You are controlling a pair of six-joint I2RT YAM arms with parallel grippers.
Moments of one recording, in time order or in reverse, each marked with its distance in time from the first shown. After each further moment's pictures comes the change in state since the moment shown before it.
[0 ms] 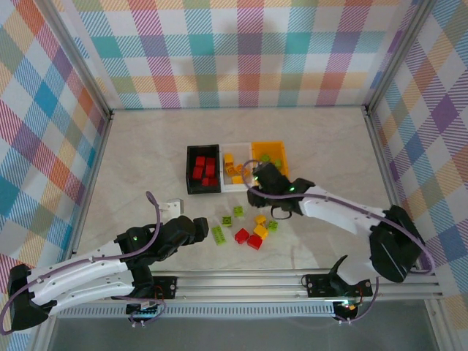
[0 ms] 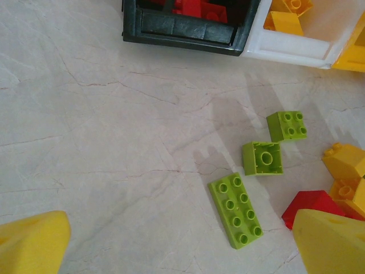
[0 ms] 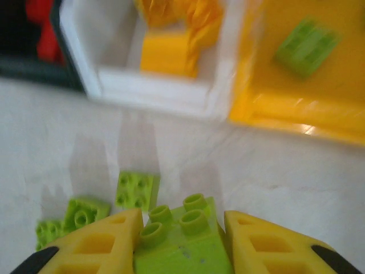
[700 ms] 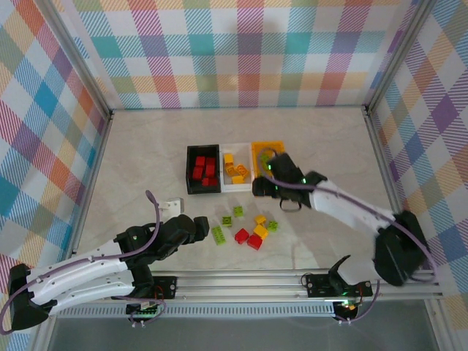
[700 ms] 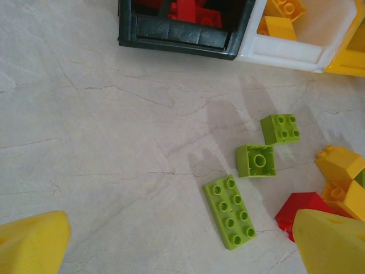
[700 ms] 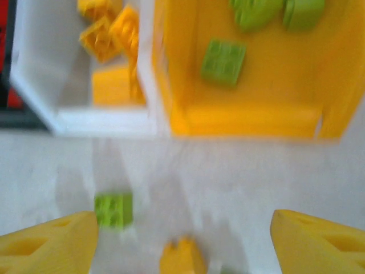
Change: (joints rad) left arm 0.000 0.003 0.019 -0.001 0.002 0.000; right arm -0.065 -0.077 -0.043 -0.068 -0.022 0.097
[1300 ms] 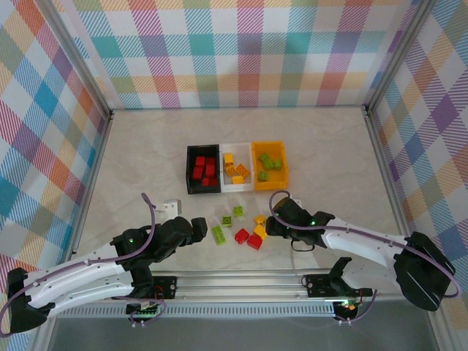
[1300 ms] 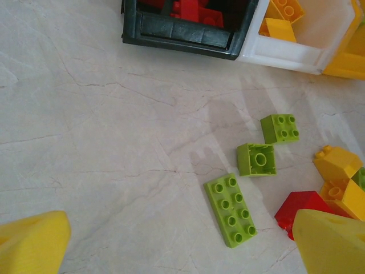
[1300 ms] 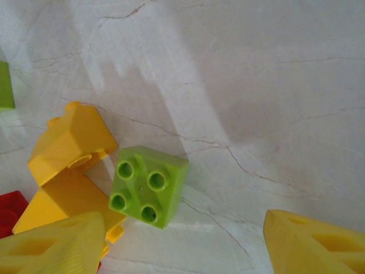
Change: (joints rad) left arm 0.000 -0.053 -0.034 -0.002 0.002 -0.013; right arm 0.151 -0.185 -0.423 0.106 0.063 0.246
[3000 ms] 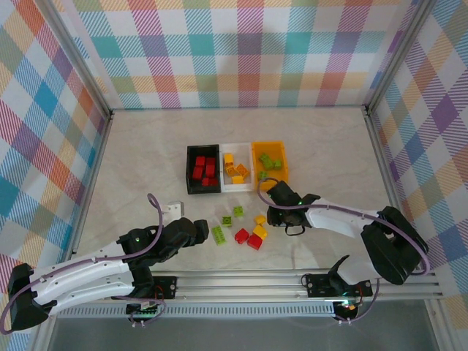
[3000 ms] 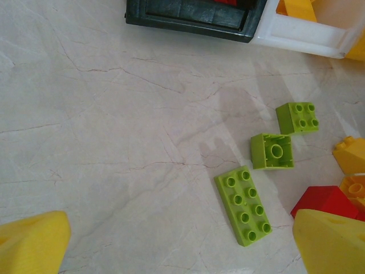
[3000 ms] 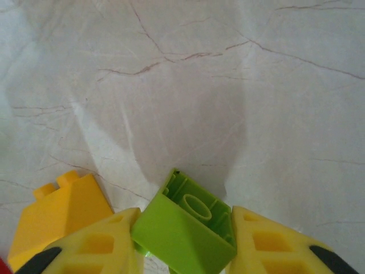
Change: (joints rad) left arm 0.000 0.052 -0.027 0.029 0.012 -0.006; right arm -0.130 0.238 0.164 0.003 -0.073 -0.204
